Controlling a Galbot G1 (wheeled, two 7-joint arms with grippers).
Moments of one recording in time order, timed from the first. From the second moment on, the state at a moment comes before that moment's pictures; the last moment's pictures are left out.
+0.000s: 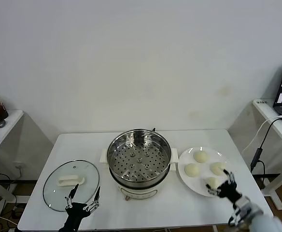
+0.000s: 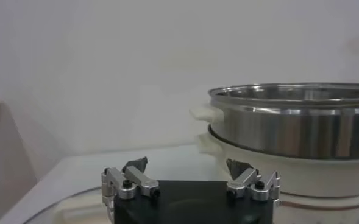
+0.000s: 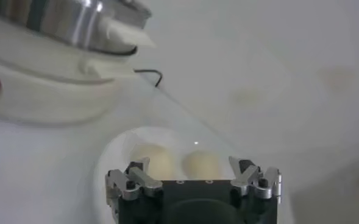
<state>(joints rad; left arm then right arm) 1.75 -1.27 -0.54 -2.00 -0.17 -0.15 -0.02 -1.38 0.88 0.62 1.79 -0.16 -0.05 -0.40</state>
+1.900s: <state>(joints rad) 1.77 -1.30 -0.63 -2.00 -0.11 -0.20 -0.01 -0.08 0.93 -0.58 0.89 -0.42 0.00 -1.07</state>
